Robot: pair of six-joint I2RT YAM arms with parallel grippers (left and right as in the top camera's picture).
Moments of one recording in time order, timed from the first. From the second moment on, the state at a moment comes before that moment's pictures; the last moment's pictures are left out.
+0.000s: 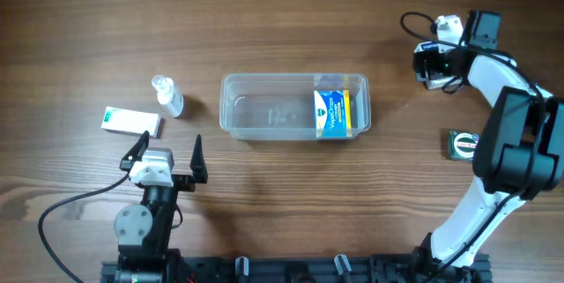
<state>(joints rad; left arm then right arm) -0.04 0.01 0.01 -0.07 0.05 -0.02 -0.24 2.09 1.33 -0.29 -0.11 -0.42</state>
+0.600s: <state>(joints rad) -0.04 0.01 0.01 -0.07 0.05 -0.02 -0.18 1.82 1.33 -0.41 -0.08 -0.25</state>
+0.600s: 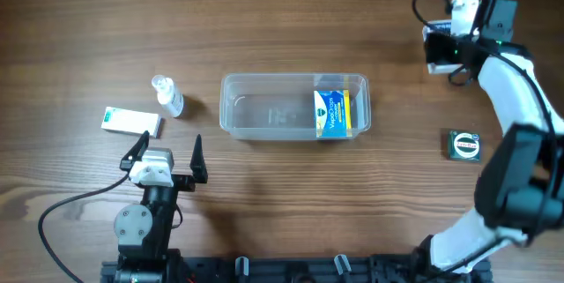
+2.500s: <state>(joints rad) -0.04 0.01 0.01 -0.07 0.05 -0.02 0.71 1.78 1.33 -0.67 0.28 0.60</state>
